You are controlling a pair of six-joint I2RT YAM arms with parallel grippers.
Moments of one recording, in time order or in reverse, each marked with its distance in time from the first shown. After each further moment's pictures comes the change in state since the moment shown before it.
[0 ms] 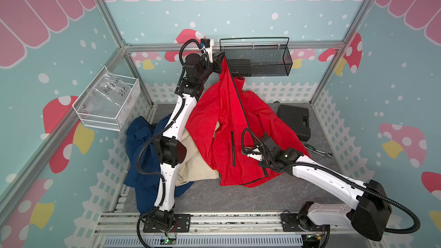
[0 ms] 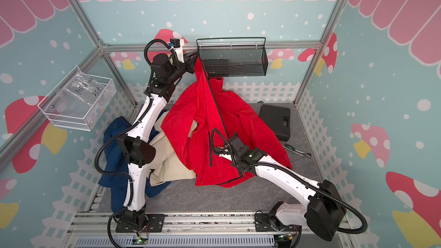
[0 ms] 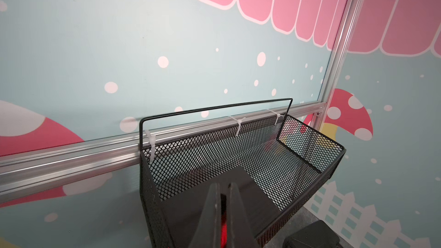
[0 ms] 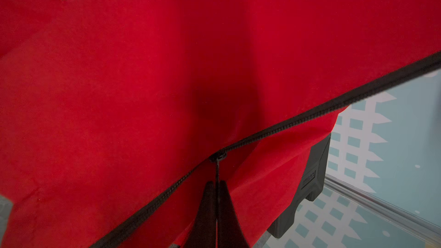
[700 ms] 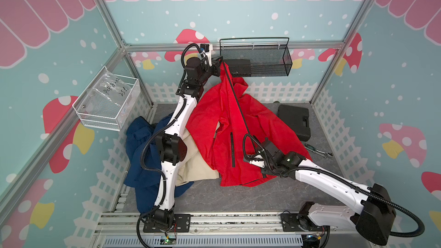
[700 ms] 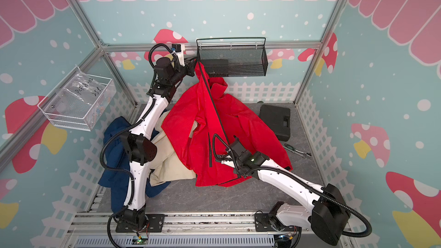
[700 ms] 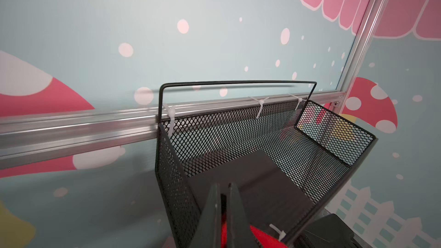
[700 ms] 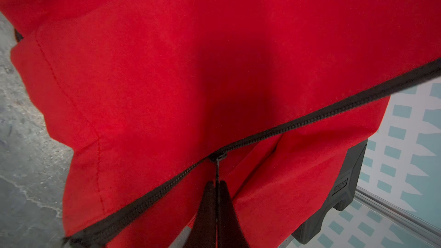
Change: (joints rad) left arm 0.029 0.063 -0.022 0.030 -0.004 -0.012; right arm 0.016 -0.048 -0.055 -0.074 -0.076 0.018
